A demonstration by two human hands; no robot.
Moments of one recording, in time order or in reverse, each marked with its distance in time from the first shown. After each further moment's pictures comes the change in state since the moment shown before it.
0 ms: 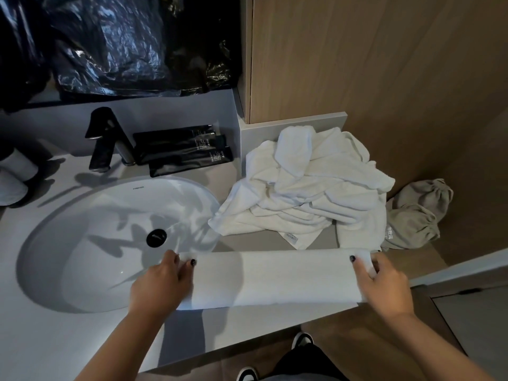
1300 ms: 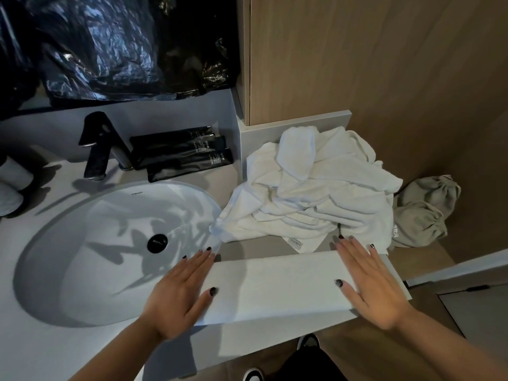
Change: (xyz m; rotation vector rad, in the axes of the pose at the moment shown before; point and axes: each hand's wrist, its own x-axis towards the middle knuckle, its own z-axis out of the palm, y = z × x) left_hand 0.020 -0.028 0.026 0.043 -0.127 0.762; right_hand 0.022 0.020 0.021 -0.440 -0.303 -0.702
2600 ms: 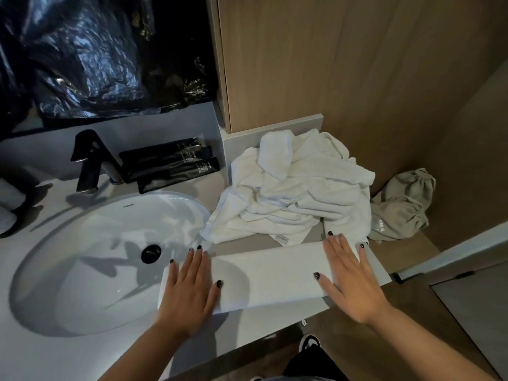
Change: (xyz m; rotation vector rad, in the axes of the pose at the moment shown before) left_hand 0.011 0.043 0.010 0.200 0.038 -0.156; right_hand -0.013 -0.036 -0.004 0.023 -0.041 0.206
